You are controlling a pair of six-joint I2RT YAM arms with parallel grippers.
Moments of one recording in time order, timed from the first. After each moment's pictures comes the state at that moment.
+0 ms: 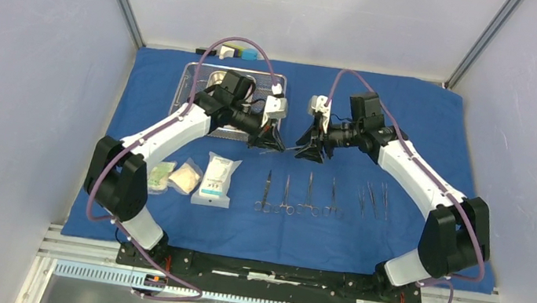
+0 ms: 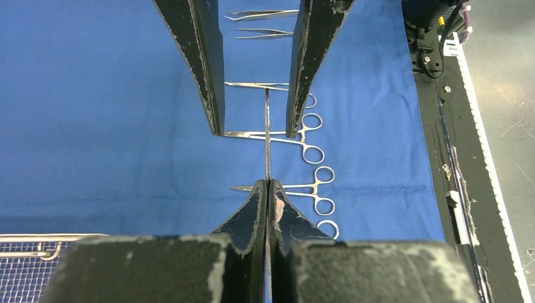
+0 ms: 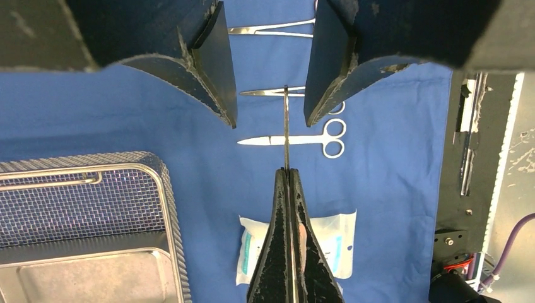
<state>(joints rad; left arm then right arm) -0.49 1.61 1.29 -0.50 1.02 0.61 0.40 1.52 1.16 -0.39 -1.00 -0.56</state>
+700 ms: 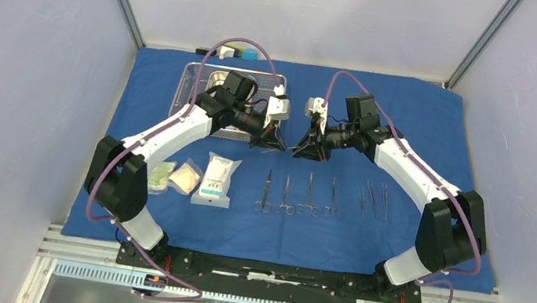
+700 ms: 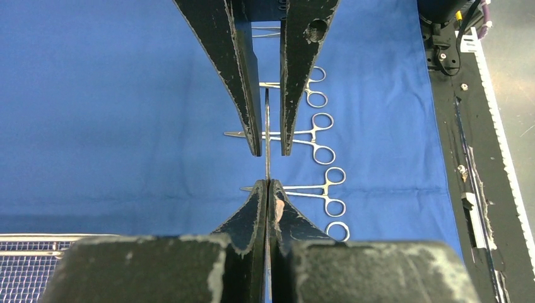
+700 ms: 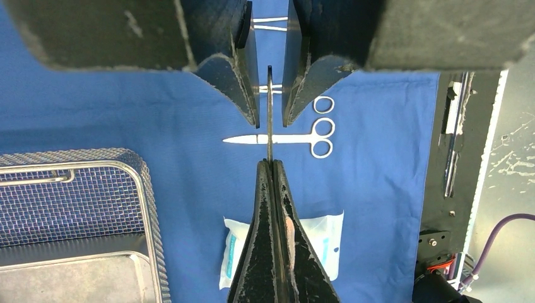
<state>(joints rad) -0.50 1.61 1.29 -0.47 0.98 0.61 0.41 1.56 1.16 -0.39 -1.04 -0.56</state>
